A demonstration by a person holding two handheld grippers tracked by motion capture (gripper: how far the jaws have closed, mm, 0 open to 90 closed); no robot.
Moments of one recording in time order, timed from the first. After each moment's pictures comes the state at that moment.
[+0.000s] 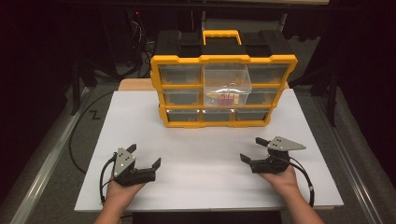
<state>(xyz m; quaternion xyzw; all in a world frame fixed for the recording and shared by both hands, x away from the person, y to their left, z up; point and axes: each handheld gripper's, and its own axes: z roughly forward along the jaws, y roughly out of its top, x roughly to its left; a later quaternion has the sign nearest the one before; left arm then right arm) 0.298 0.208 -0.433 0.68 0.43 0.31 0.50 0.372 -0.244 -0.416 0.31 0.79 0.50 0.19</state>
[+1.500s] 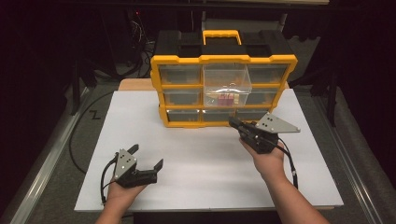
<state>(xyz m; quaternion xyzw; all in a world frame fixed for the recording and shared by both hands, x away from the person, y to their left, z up) 0.293 0.202 -0.430 0.68 0.41 0.31 0.51 0.376 -0.181 -0.323 0.24 0.73 0.58 0.25</state>
